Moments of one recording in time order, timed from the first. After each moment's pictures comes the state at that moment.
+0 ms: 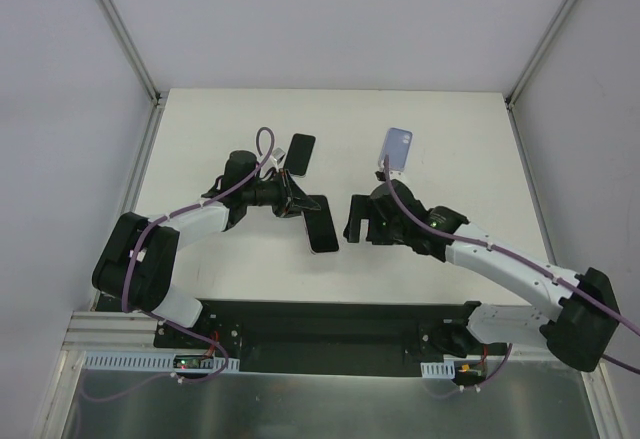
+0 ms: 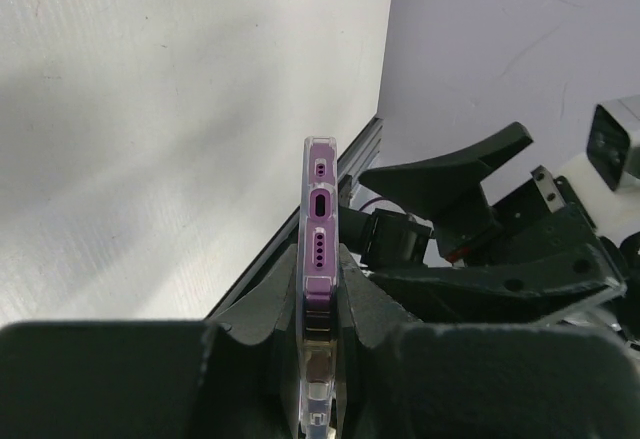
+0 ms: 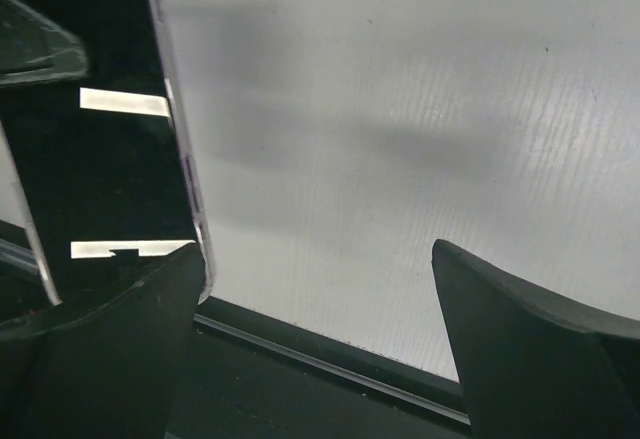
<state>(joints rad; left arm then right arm) -0.38 1.50 0.71 0.26 0.86 -1.13 0.86 1.21 0.89 -0.58 0.17 0.75</state>
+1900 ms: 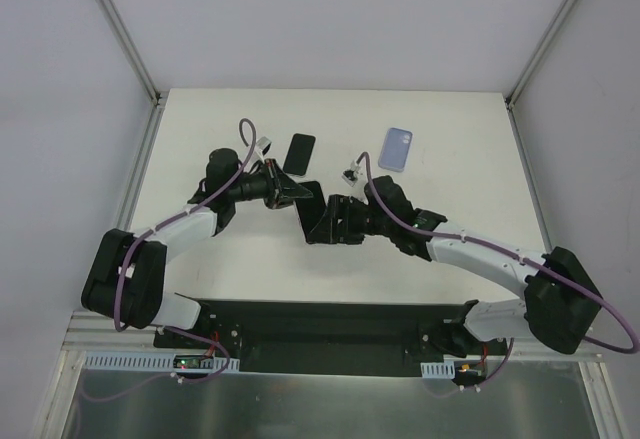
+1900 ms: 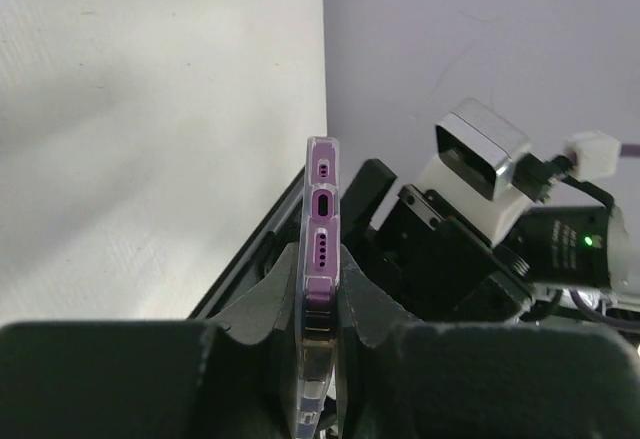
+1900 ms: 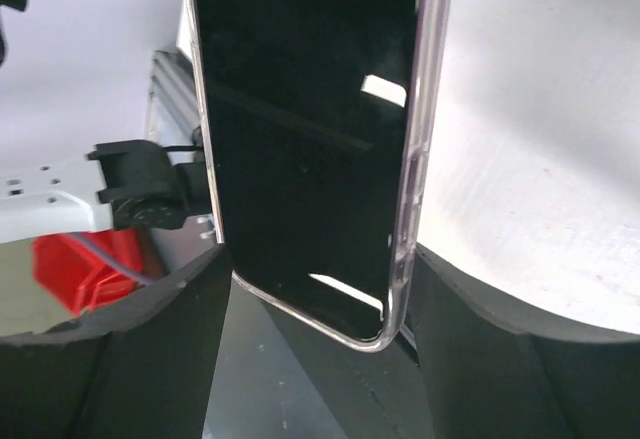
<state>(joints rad) -0.32 1.40 0.66 0.41 0.88 -1.22 0.86 1.31 0.80 -0.08 -0.34 0.79</state>
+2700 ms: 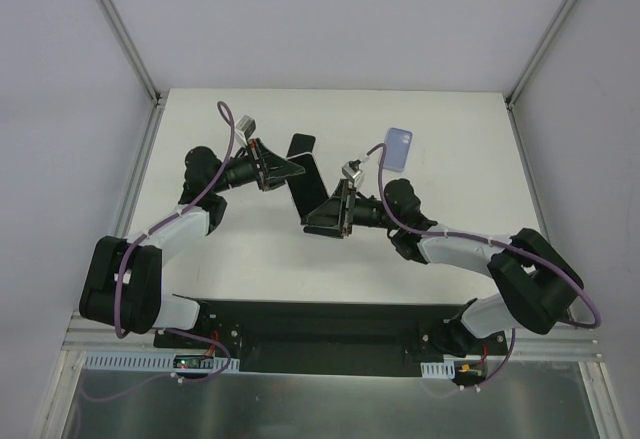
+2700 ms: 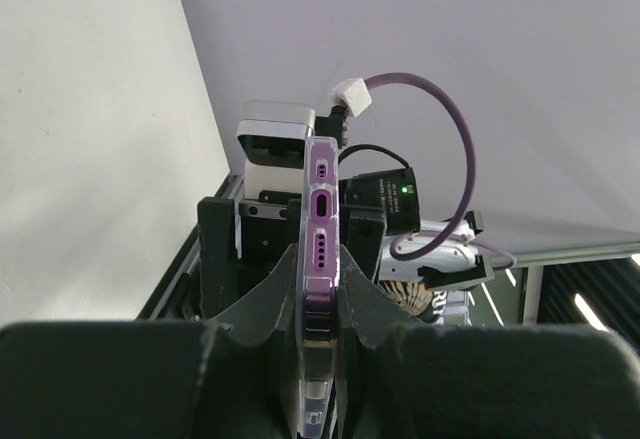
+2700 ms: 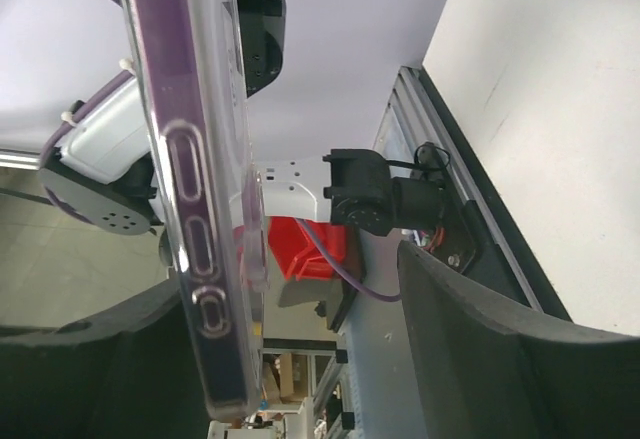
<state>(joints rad) -0.23 1.36 0.66 0.82 0.98 -1.54 0.76 1.44 0.63 0.77 -0.69 1.31</state>
